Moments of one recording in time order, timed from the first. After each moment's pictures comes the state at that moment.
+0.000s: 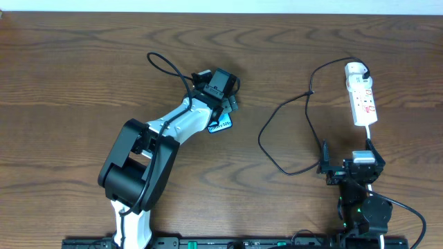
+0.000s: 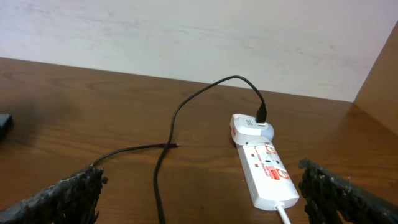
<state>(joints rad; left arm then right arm) -0.51 2.01 1.25 -0.36 -0.21 -0.80 -0.05 0.01 0.01 -0.07 -0.04 -0.11</state>
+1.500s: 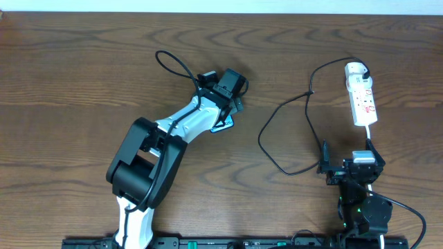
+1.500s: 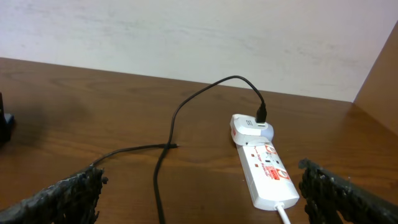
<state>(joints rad) -0.55 2.06 1.31 -0.44 -0.24 -0.86 -0.05 0.01 0.01 -0.07 -0.04 -0.11</state>
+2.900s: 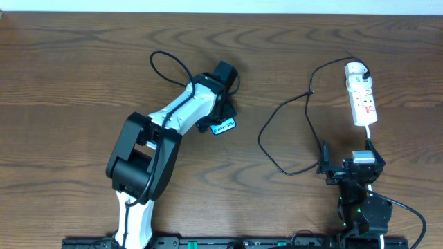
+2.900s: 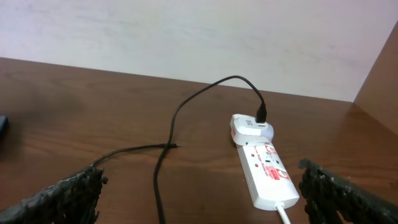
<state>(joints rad) -0.50 2.10 1.47 -0.86 0.03 -0.99 -0.05 0.01 0.01 -0.07 -0.04 -0.11</state>
